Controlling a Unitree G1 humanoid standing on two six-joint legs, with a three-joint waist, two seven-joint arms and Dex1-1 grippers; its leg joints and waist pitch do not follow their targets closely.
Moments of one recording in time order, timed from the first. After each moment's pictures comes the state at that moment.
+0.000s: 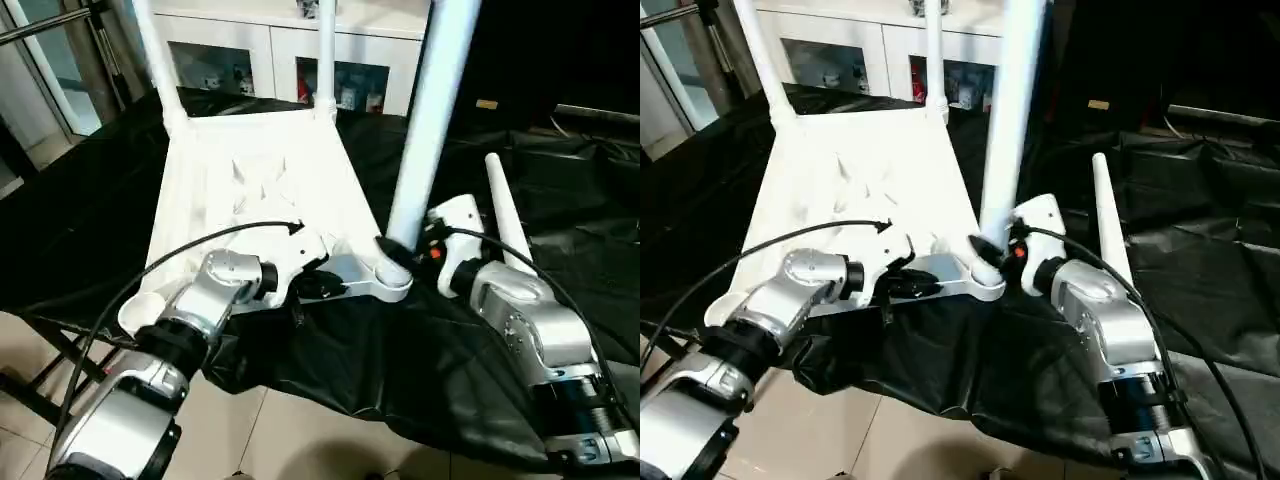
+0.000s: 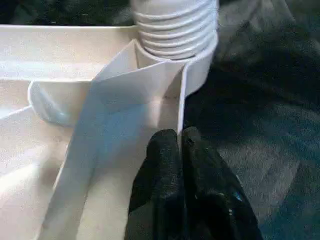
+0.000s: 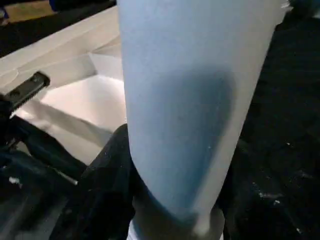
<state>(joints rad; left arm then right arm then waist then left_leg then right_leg) -0.71 0.29 -0.37 0.74 -0.03 0.06 -1.02 -0.42 -0.31 0.07 0.17 0.26 0.48 0.60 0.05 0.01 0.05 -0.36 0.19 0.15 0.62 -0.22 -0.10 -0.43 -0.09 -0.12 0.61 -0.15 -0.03</state>
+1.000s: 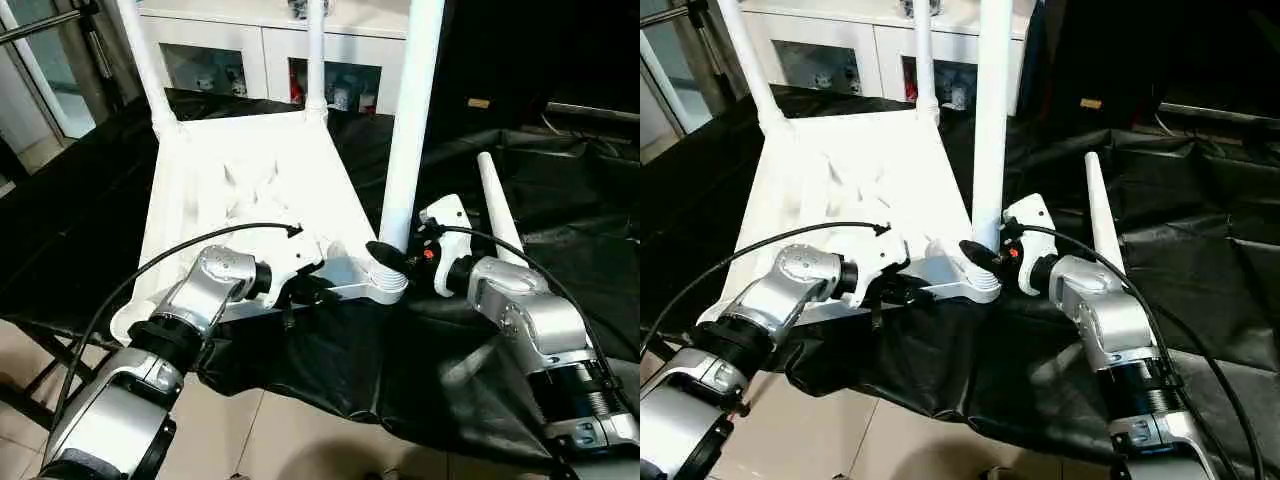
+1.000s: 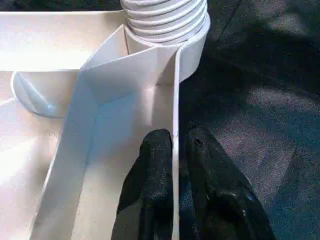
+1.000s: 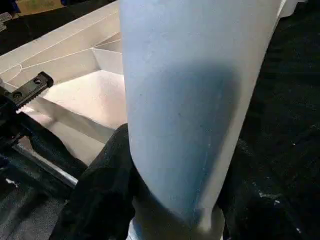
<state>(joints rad) -0.71 0.30 -0.36 0.76 0.00 0.06 -1.07 -0.47 -0.31 0.08 0.25 0.26 0.48 0.65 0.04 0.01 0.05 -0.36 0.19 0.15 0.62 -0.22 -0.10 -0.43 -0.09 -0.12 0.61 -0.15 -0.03</state>
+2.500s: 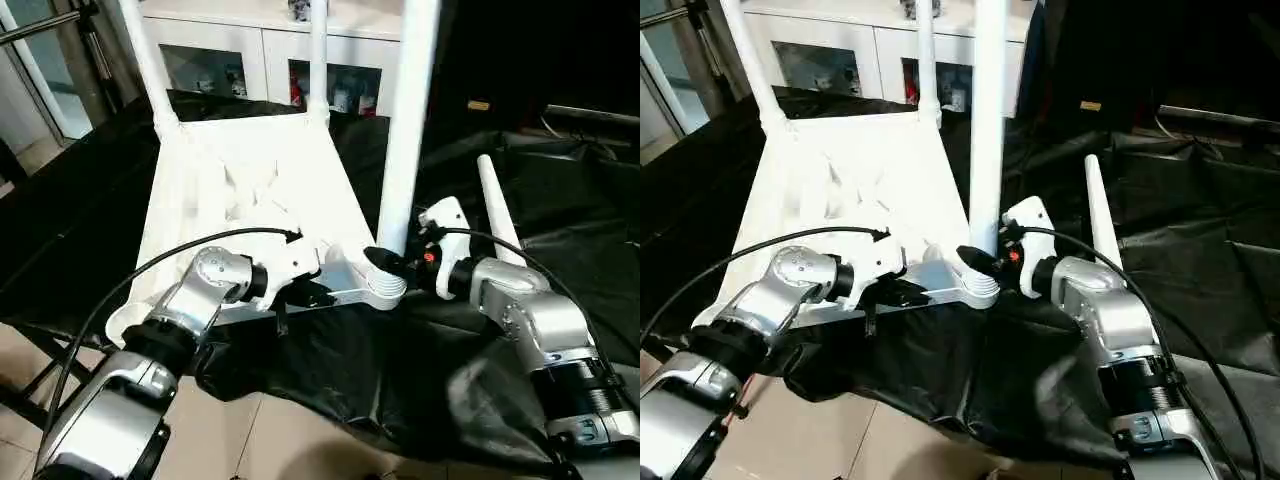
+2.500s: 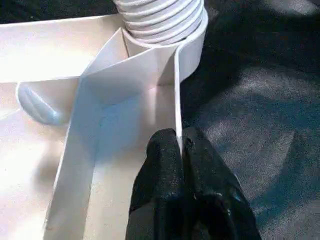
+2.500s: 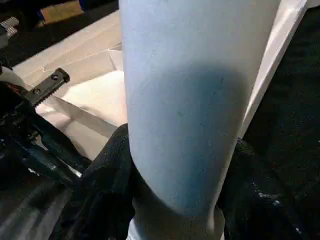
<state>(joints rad) -0.67 0.33 -0.36 0.70 0.05 0.01 -1.10 -0.46 -0.31 0.05 0.28 0.30 0.48 0.75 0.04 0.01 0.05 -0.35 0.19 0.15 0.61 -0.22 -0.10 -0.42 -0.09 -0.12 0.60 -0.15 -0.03</state>
